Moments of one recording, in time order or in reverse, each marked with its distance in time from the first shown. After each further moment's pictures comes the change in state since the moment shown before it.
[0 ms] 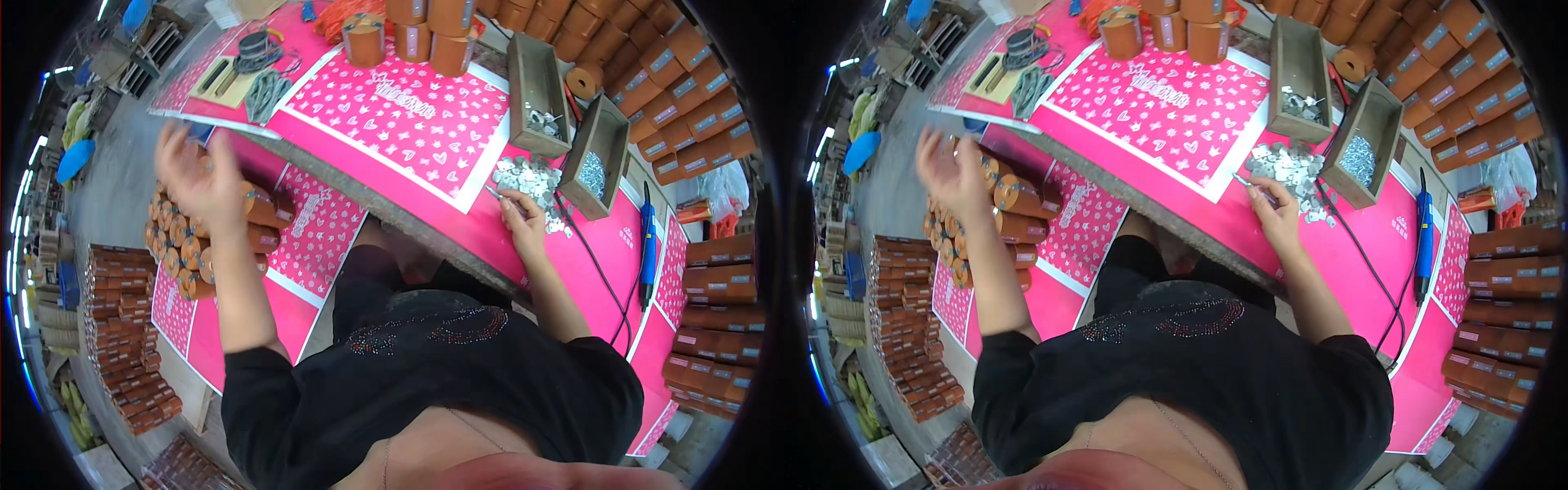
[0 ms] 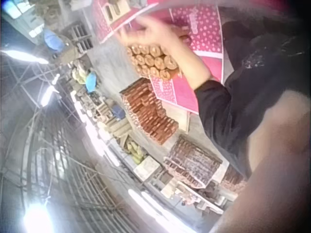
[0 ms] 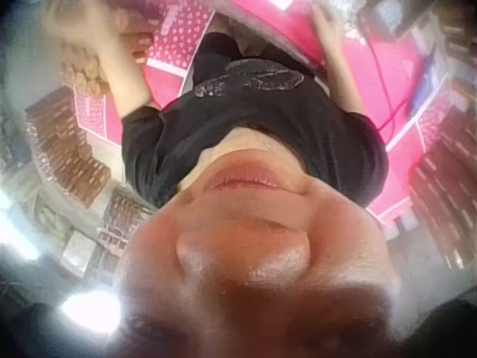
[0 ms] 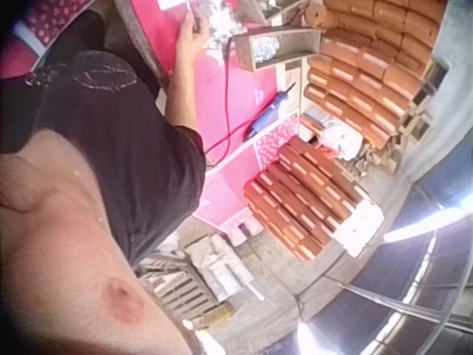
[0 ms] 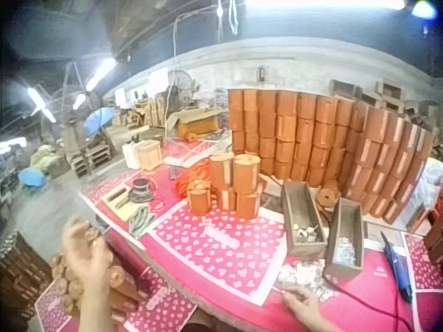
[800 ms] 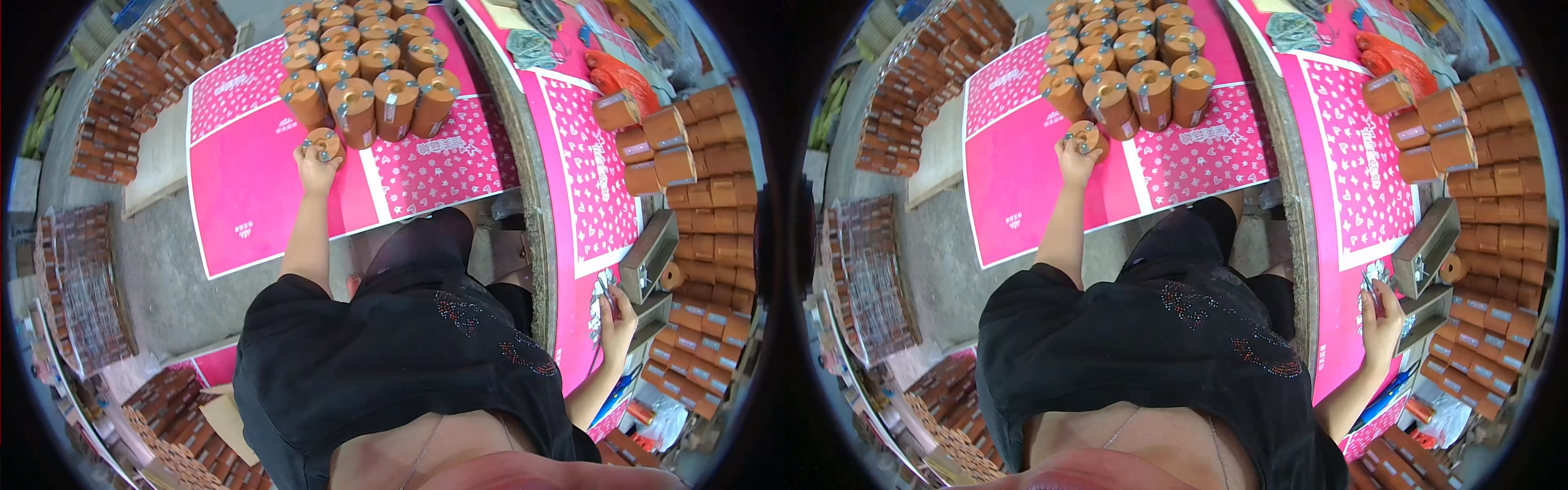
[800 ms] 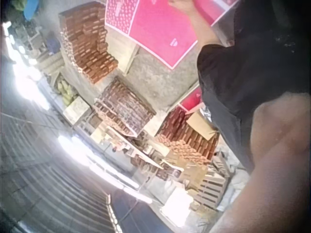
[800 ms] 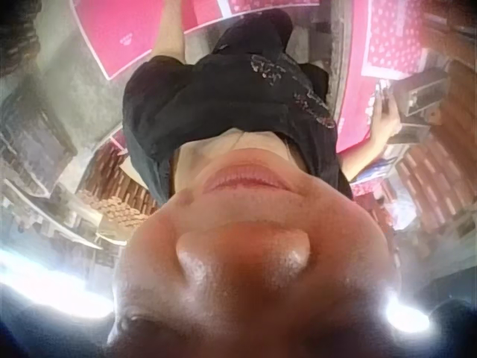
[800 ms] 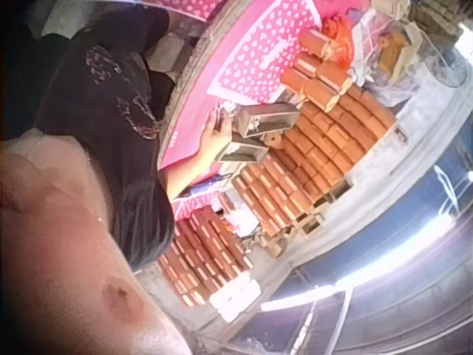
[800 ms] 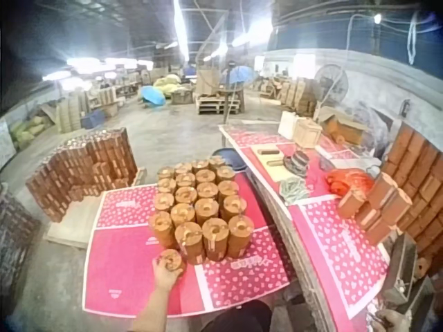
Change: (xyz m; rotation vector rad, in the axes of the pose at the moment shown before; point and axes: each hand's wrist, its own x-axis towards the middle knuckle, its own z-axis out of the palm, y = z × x) left_hand -0.290 -0.112 -0.289 0.994 0.148 -0.833; right_hand -0.009 -0.129 0.033 -1.019 -0.365 -0.343
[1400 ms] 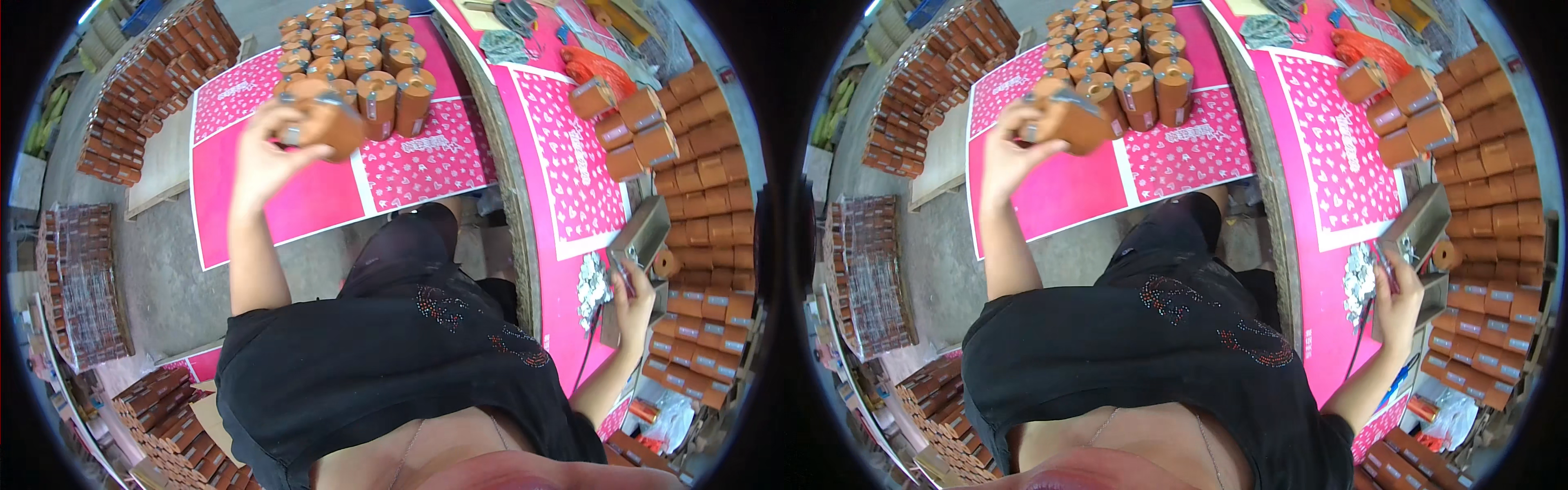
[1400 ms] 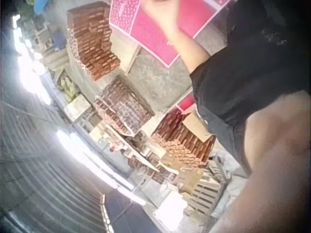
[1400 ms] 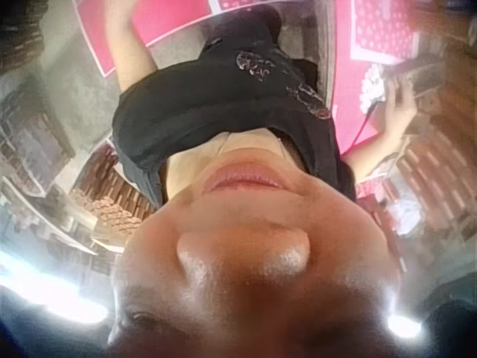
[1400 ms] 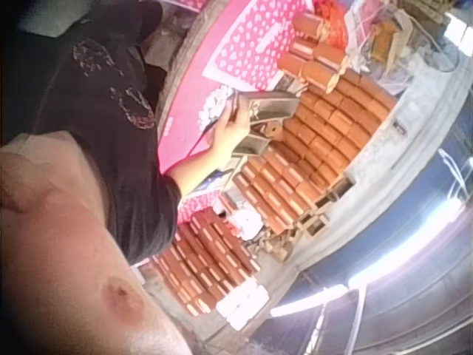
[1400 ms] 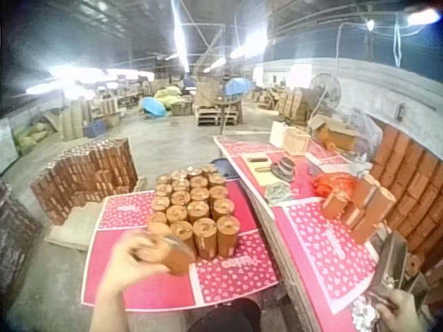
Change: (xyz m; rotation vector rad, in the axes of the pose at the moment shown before) left_hand -0.019 0.208 -0.196 -0.374 -0.209 0.437; right_hand 0.010 0.012 -0.052 0.003 0.022 -0.266
